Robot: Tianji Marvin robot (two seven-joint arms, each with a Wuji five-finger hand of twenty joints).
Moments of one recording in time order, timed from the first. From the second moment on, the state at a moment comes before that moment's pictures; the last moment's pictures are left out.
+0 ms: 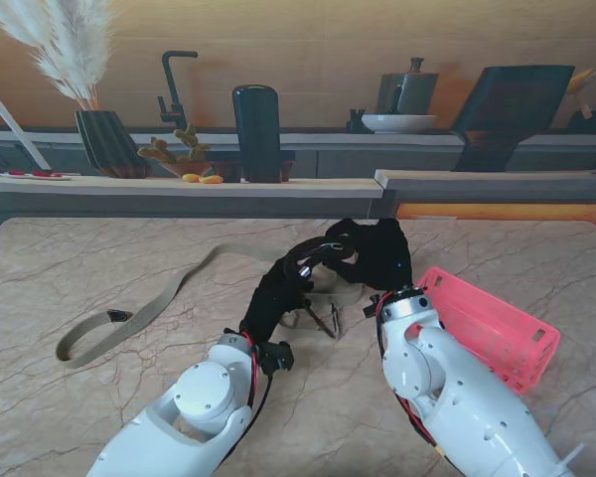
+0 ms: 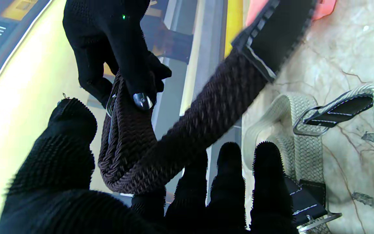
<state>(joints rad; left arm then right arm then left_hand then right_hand) 1.46 -1.31 -0.93 -1.51 -0.41 -0.12 0.25 -1.35 -1.17 1.01 -1.41 -0.84 -0.05 -0.66 0.69 -0.33 0.20 -0.06 0.25 0.08 0.31 0.32 0.43 0.19 0.24 0.33 0.39 0.22 0.25 0.40 0.13 0.25 0.78 0.41 0.61 -0.77 0.76 -0.23 0.72 -0.23 0.79 0.21 1.14 0.05 0.66 0.38 0.94 0.05 0.78 0.72 0.36 0.28 0.84 0.58</state>
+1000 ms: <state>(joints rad) 1.44 -1.36 -0.89 -1.46 -0.32 -0.14 0.47 -1.30 -1.20 0.87 -1.32 -0.84 -0.06 -0.69 0.70 -0.27 0.24 -0.06 0.12 0.06 0.28 0.23 0.33 0.16 0.29 0.29 0.37 0.19 0.37 0.39 0.17 0.19 0.89 0.45 0.62 -0.76 0.80 -0.22 0.72 -0.09 0.86 0.21 1.14 0.12 0.69 0.34 0.94 0.12 0.82 0.72 0.33 0.31 0.88 0.55</state>
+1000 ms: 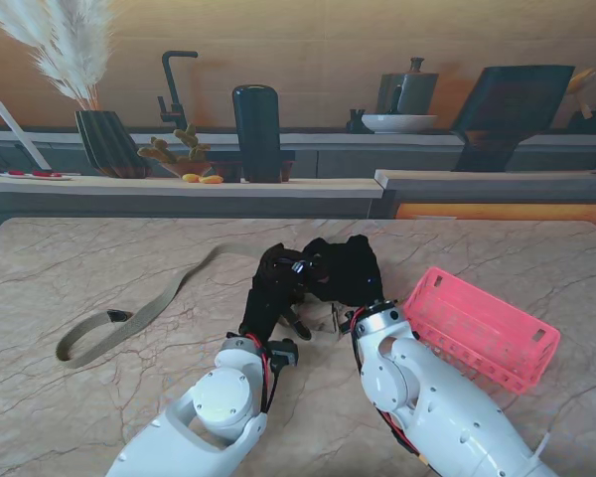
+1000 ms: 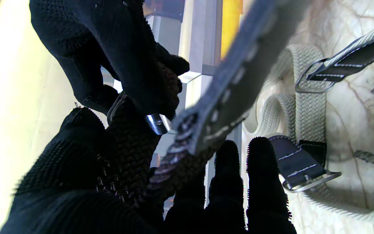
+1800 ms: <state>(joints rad) 1.45 -1.37 -0.89 -1.50 -0.31 -0.12 0.47 -1.32 -1.18 0.93 -1.34 -0.92 0.00 -0.71 0.84 -0.22 0.33 -0.07 0.21 0.08 0.51 0.33 0.55 0.16 0.38 0.34 0.52 0.19 0.48 0.43 0.23 0.25 0.97 0.48 0.62 -0.77 0.78 -0.22 0.73 -0.10 0.88 0.21 1.15 0.11 0.70 0.33 0.94 0.11 0.83 0.71 0.33 0.31 0.90 0.53</state>
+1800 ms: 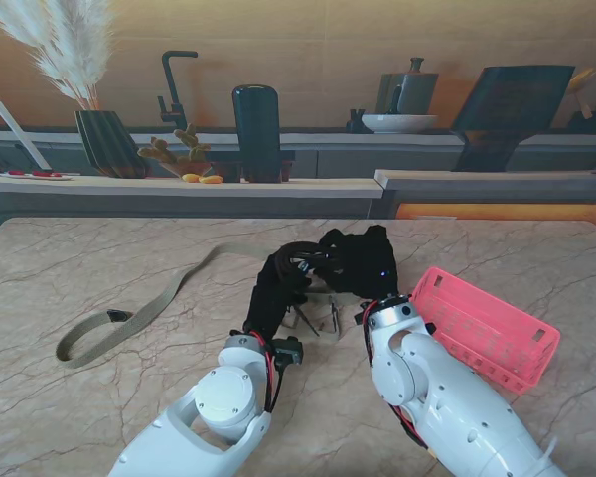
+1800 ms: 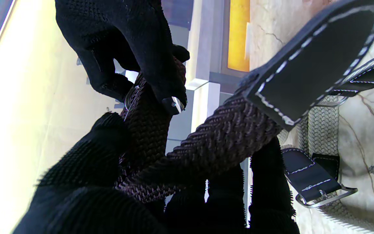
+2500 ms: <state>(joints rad) 1.41 -1.39 -0.87 -1.43 -0.21 -0.12 0.57 -1.31 -1.19 0.87 -1.33 -0.80 -0.05 -0.65 0.81 -0.21 0.27 -0.06 0.13 0.08 0.53 0.34 0.37 0.14 0.38 0.33 0.35 0.16 0.42 0.38 0.12 0.14 0.89 0.46 0.63 -0.77 0.78 -0.22 0.75 0.01 0.89 0.21 1.16 0.14 0.71 0.33 0.94 0.14 0.86 0.71 0.32 0.33 0.90 0.52</state>
